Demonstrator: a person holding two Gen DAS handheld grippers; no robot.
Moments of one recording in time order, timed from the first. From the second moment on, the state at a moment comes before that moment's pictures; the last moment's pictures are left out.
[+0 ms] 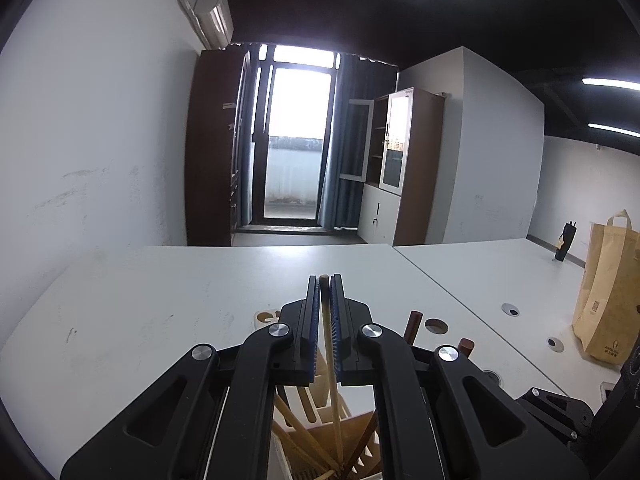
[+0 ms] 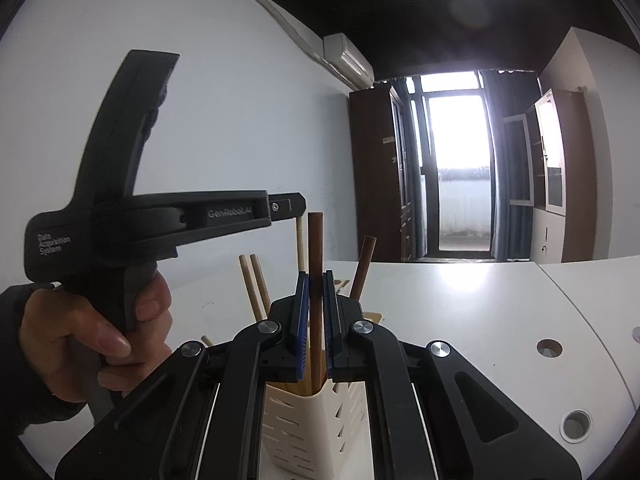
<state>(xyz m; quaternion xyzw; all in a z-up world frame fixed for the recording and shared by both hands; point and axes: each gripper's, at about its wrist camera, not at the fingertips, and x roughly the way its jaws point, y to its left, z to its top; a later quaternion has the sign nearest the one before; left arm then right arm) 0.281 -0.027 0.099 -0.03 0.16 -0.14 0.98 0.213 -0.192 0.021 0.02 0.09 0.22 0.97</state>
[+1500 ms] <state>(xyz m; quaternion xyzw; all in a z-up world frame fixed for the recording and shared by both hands) 0.223 0.064 -0.108 -0.04 0.44 -0.15 0.88 0.206 -0.164 -0.106 -0.03 0.37 0.20 0.91</state>
